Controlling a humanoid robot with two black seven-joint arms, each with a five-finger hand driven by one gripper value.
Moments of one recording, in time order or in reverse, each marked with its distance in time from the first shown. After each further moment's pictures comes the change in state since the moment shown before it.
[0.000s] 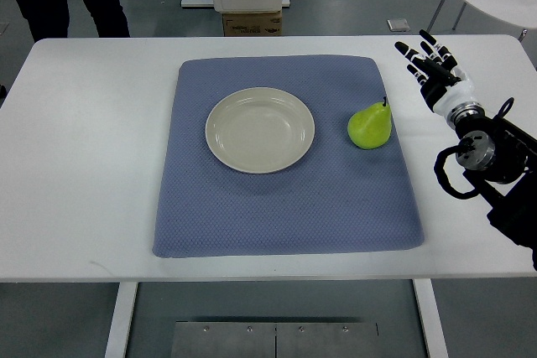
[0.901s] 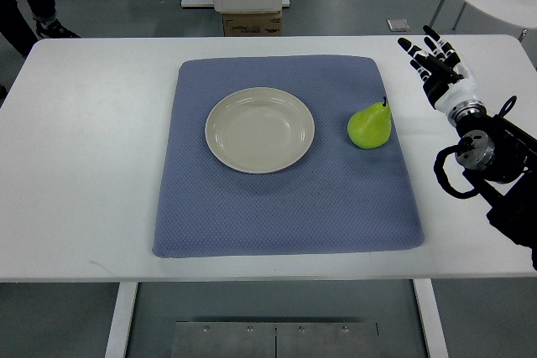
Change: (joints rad) left arm 0.001 0.000 -0.002 0.002 -0.001 0.001 0.000; right arm 0.003 0.002 0.000 -0.011 -0.001 -0.001 0.104
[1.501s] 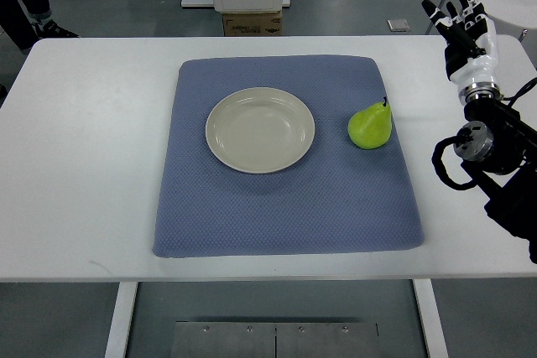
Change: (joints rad) left arm 0.000 0.000 0.000 0.000 0.000 0.000 0.000; right arm 0.019 0.010 0.000 -0.007 0.000 0.007 0.185
